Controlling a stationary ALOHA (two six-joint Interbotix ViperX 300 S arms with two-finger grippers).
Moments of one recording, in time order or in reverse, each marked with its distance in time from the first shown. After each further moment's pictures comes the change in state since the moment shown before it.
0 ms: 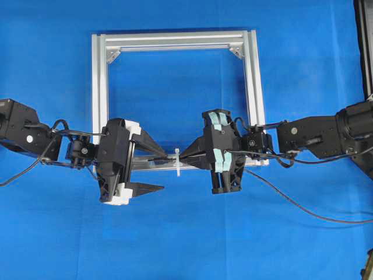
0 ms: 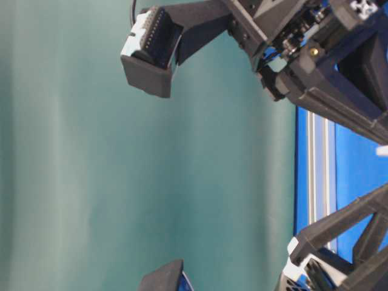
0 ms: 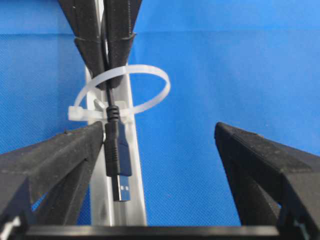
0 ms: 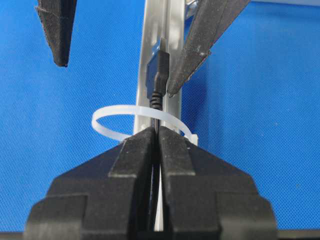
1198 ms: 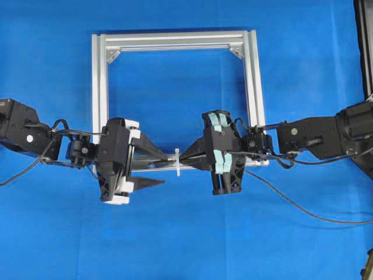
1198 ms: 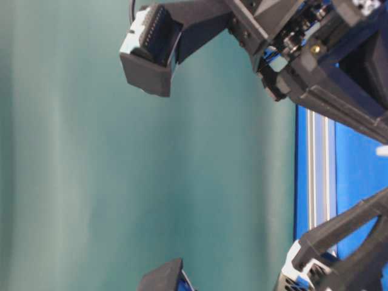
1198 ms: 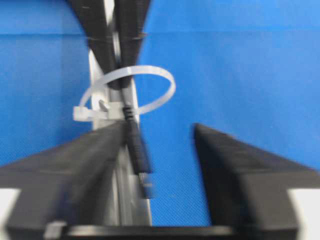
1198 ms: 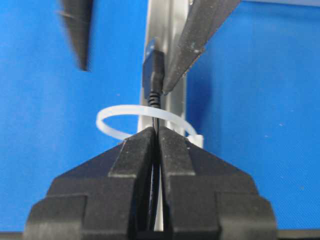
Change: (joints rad) left arm 0.003 0.000 -0.003 0.000 0.003 0.000; right arm 0.008 0.000 -0.002 -0.002 0.000 -0.002
